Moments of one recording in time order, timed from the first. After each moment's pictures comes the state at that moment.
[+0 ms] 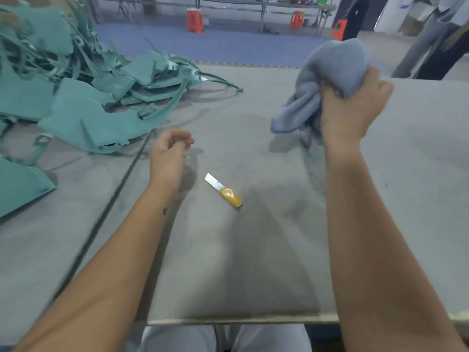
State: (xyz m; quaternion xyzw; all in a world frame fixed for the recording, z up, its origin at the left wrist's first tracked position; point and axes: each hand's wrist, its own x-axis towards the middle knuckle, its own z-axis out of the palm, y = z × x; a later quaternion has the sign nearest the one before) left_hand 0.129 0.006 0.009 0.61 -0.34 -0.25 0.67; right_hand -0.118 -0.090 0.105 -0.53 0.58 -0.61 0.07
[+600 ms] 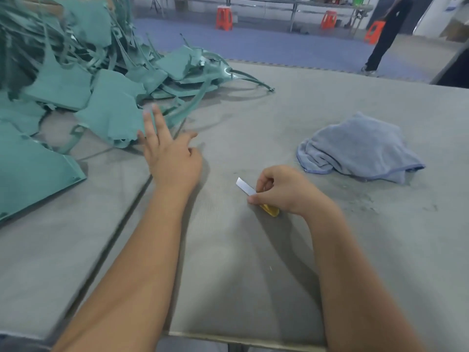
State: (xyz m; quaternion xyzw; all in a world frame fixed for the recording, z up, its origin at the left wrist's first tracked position) left_hand 0.172 0.017 -0.006 0.83 -0.44 0.13 0.31; right_hand -0.041 -0.032 0.020 -0.83 0.46 -0.11 0.31
